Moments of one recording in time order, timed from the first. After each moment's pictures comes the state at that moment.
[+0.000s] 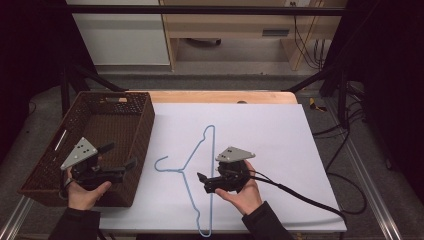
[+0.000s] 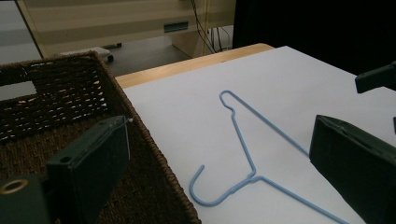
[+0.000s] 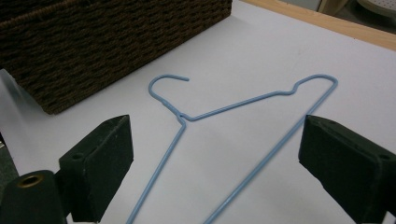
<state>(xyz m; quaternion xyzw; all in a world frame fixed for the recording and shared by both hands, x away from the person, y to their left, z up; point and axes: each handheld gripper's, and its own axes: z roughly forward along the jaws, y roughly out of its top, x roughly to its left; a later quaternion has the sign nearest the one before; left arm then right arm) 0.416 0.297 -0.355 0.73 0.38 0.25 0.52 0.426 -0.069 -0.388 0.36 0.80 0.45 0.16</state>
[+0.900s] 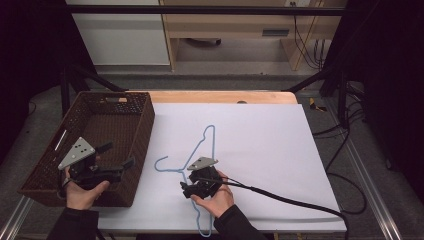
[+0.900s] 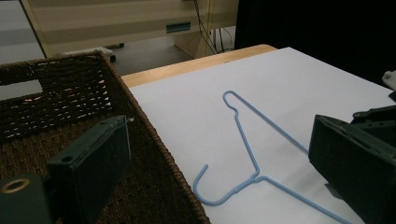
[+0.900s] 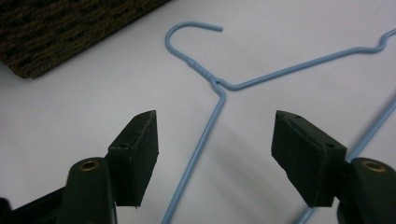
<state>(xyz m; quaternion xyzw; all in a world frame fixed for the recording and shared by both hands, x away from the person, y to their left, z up) 0.416 0.301 -0.355 0.72 0.38 0.25 0.52 0.434 -0.005 -0.441 0.37 0.84 0.37 0.13</state>
